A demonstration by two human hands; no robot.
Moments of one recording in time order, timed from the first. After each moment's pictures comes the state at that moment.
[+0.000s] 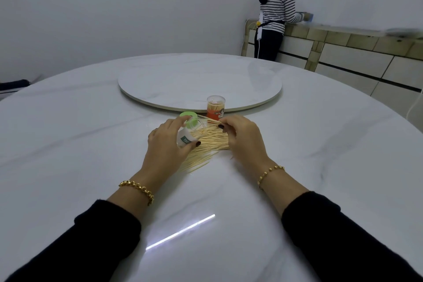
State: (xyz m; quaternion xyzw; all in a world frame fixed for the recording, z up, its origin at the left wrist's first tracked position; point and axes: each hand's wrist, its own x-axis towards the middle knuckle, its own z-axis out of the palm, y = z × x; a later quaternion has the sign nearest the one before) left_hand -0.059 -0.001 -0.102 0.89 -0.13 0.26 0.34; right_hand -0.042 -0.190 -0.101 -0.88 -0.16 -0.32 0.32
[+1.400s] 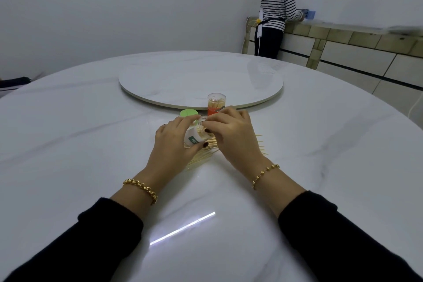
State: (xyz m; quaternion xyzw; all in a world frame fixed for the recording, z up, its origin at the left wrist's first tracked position) left_hand -0.060 -0.007 -0.104 0.88 -0.20 0.28 0.32; right_hand -0.051 -0.171 -0.092 -0.83 -0.27 -0.48 0.12
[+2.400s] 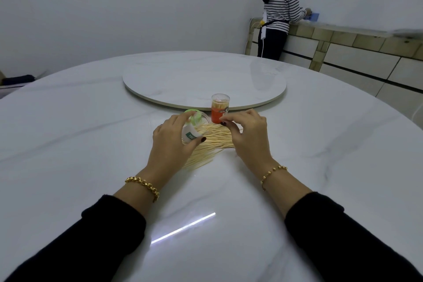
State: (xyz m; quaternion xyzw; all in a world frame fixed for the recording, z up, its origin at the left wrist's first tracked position) left_hand -0.058 -0.002 -0.102 0.88 -0.14 0.29 0.35; right_hand -0.050 -0.183 -0.095 -0.84 -0.15 -0.41 0.33
